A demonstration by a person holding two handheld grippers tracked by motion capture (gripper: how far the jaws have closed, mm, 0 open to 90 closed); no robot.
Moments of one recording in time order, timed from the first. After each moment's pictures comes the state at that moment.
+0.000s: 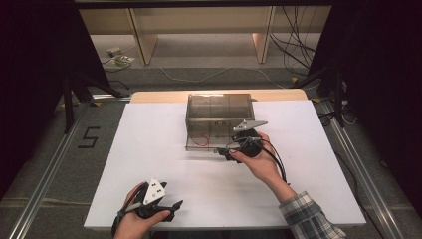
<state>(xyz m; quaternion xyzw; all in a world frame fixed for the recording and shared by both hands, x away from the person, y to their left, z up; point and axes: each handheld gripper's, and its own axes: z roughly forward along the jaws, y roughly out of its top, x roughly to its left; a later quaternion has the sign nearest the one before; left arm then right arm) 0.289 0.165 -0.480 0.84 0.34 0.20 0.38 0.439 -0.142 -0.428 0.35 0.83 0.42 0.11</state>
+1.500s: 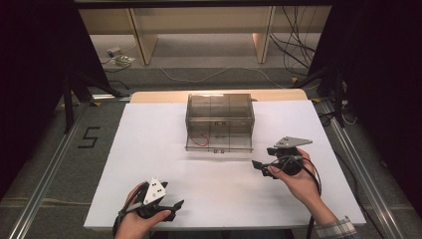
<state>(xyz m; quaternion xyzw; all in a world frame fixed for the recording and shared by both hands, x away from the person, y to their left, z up) 0.289 0.164 -0.480 0.83 0.34 0.19 0.39 0.389 -0.241 -0.437 0.39 0.81 0.42 0.14</state>
